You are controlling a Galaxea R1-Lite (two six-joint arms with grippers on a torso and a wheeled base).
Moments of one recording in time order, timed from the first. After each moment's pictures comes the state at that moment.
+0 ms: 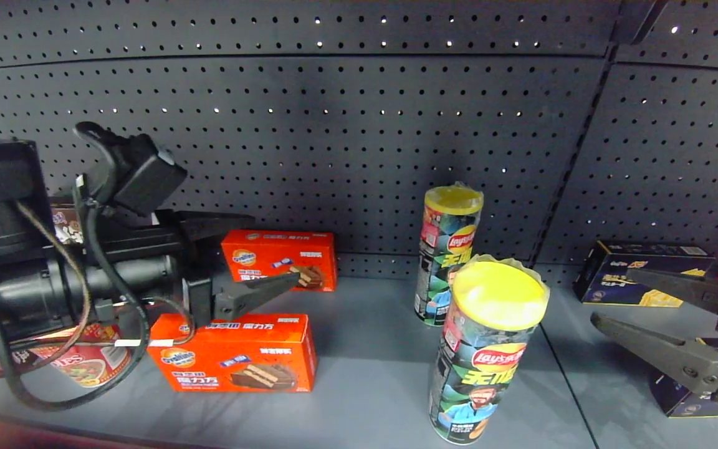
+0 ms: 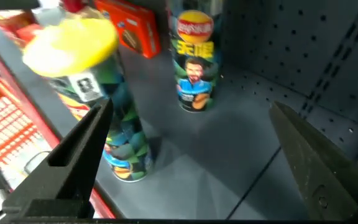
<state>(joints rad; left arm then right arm) -0.32 1.41 -0.77 -0.41 -0.48 0.25 0.41 1.05 -0.47 -0.49 0.27 -0.02</state>
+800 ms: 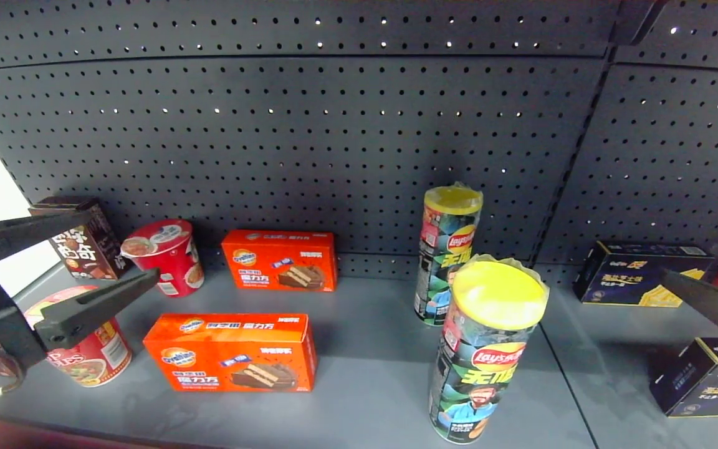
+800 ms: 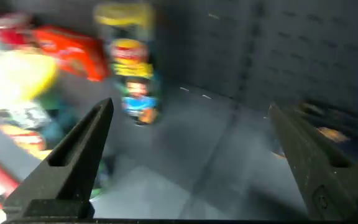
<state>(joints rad) -0.01 1.05 -0.58 -0.41 -0.49 0.24 0.27 0.94 -0.50 -0.43 0.13 -0.02</state>
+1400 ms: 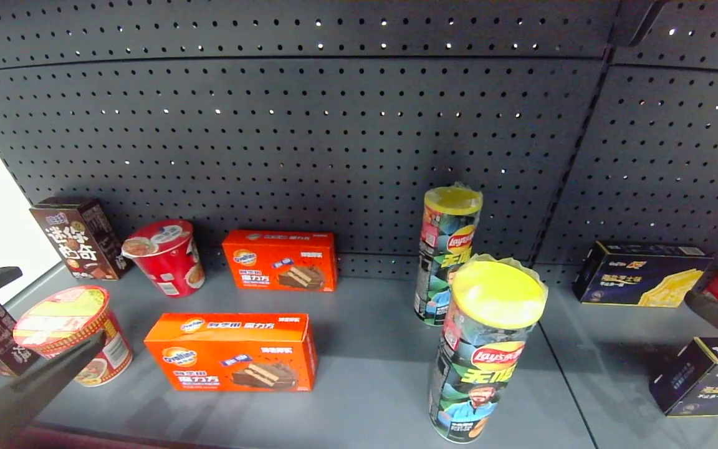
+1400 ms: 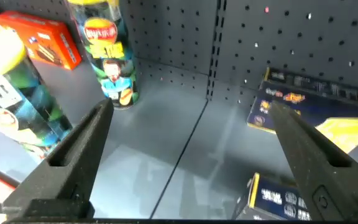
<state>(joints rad) 0.05 0.82 -0.40 -0.38 -0.44 0.24 0.28 0.85 -0.50 -0.30 0.06 -0.02</state>
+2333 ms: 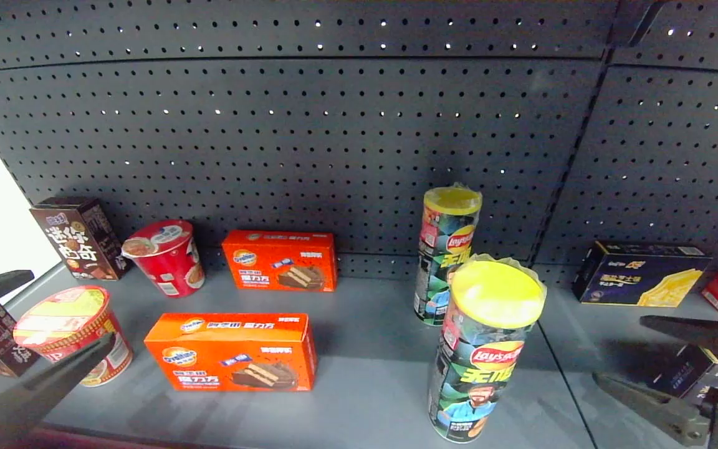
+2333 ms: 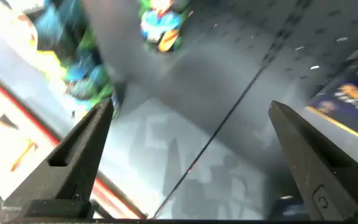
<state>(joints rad) 0.05 0.85 -0.40 -0.38 -0.45 0.24 0.48 1.02 -0.45 -0.26 0.07 -0.14</state>
